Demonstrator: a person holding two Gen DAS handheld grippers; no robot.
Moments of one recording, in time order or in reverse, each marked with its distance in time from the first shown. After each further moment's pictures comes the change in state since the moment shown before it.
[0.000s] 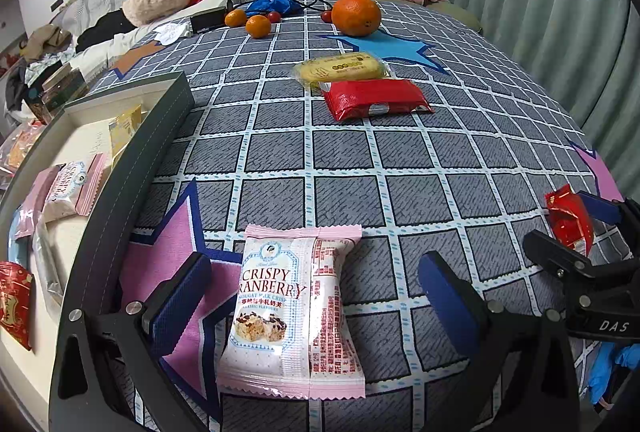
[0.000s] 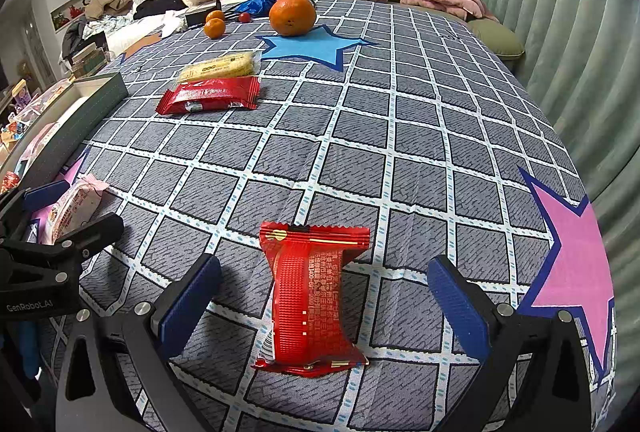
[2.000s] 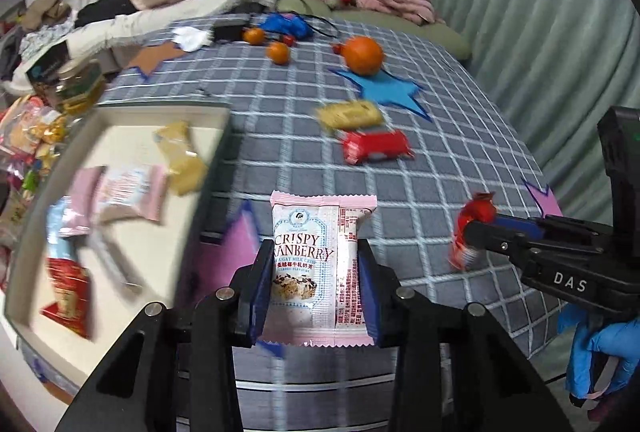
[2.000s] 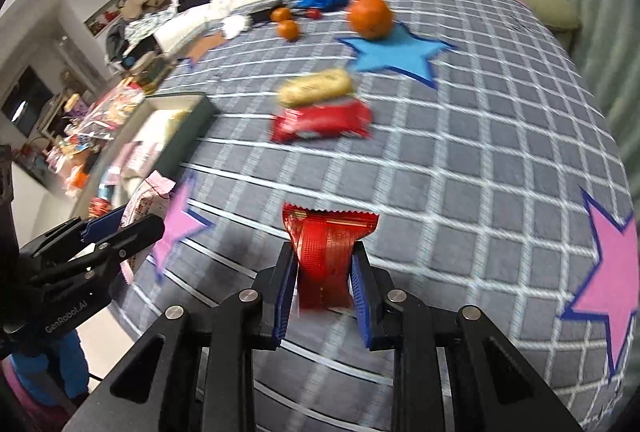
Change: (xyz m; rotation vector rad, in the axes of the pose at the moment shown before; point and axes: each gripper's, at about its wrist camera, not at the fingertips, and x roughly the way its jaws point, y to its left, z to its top) left arm -0.078 0.056 0.028 -0.103 0.016 -0.101; right arm -0.038 0.047 0.055 0.044 0.138 0.273
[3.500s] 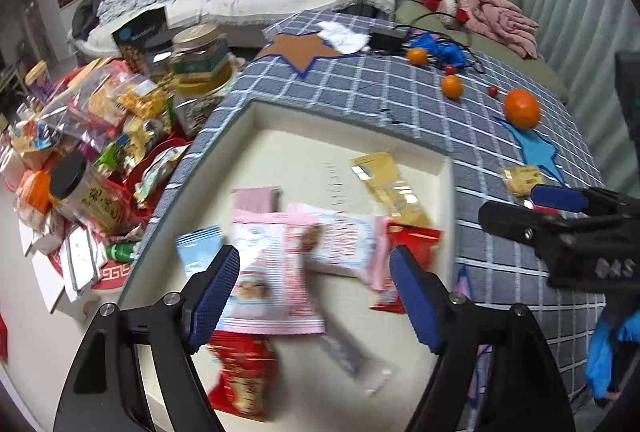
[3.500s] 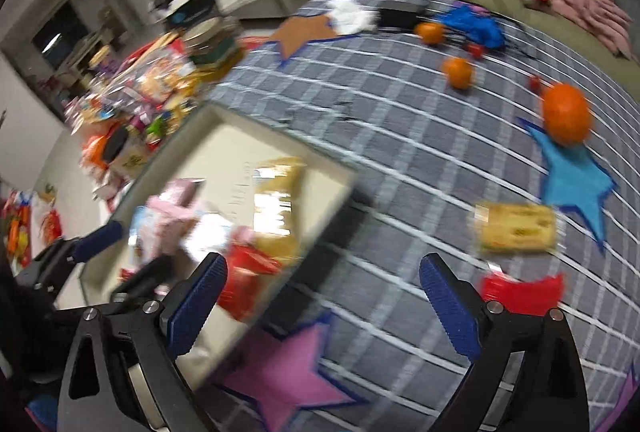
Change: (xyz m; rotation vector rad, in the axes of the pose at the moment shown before) left arm 0.010 0.135 0.034 -0.160 0.002 0.234; right arm 0.098 0.137 0.112 -0.193 0.079 0.042
